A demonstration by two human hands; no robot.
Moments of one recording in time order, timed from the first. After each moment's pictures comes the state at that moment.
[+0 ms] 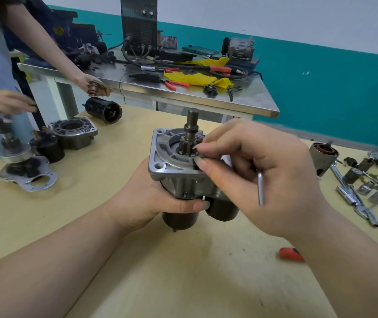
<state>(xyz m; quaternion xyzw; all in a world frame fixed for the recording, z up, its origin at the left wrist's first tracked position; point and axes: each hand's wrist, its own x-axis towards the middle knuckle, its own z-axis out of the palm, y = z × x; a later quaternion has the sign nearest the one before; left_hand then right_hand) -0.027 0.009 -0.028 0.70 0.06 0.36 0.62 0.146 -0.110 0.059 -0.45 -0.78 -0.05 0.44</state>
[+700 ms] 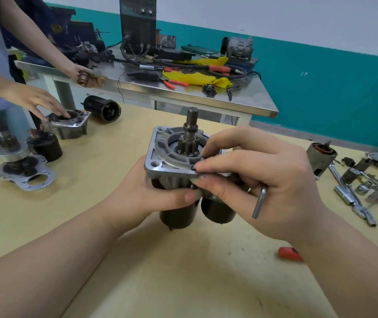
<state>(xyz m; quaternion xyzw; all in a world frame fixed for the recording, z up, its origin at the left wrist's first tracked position) -0.035 0.008 -0.025 0.71 0.06 0.38 0.59 0.157 -0.111 0.052 -0.41 -0.81 -0.09 0.41</state>
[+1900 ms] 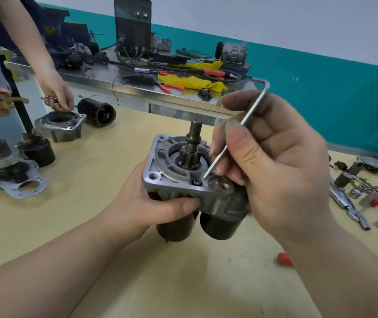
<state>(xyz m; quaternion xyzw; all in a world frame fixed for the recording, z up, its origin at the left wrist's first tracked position) -0.032 0.006 -0.029 0.68 0.02 0.41 0.60 0.126 -0.106 0.063 -0.36 -0.63 0.24 0.65</state>
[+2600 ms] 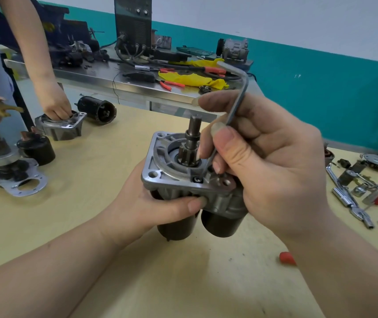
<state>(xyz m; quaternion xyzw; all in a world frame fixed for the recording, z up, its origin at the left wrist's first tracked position) -0.030 0.003 -0.029 0.70 0.02 0.41 0.58 0.123 -0.104 0.067 -0.39 -0.70 0.17 0.58</state>
